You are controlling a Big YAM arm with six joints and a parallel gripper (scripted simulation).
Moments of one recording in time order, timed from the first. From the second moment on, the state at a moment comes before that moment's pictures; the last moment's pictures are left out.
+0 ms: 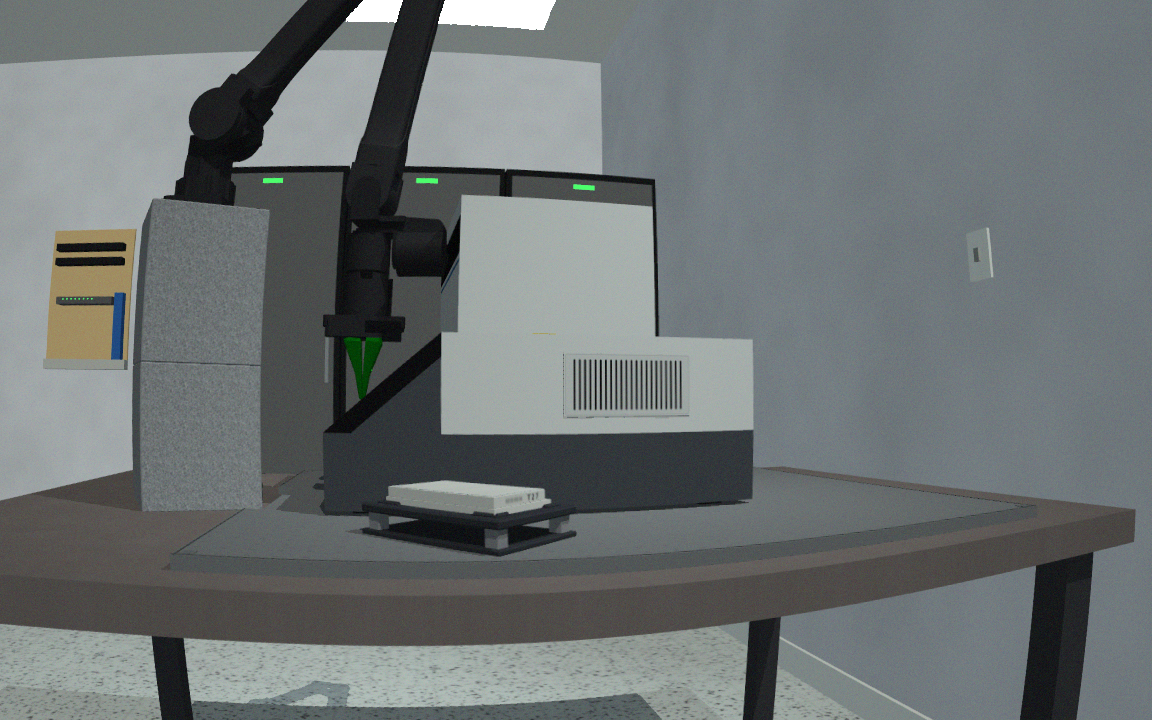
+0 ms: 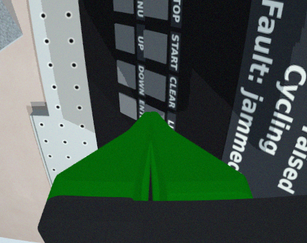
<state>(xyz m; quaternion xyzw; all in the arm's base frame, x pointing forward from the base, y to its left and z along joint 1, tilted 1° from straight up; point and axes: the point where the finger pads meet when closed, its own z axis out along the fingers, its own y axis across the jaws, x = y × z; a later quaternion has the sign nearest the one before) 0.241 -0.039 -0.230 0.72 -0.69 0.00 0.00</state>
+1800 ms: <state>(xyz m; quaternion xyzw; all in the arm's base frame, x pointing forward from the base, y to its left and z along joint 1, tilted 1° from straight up) 0.243 -0.038 -0.229 0.72 -0.69 0.00 0.00</state>
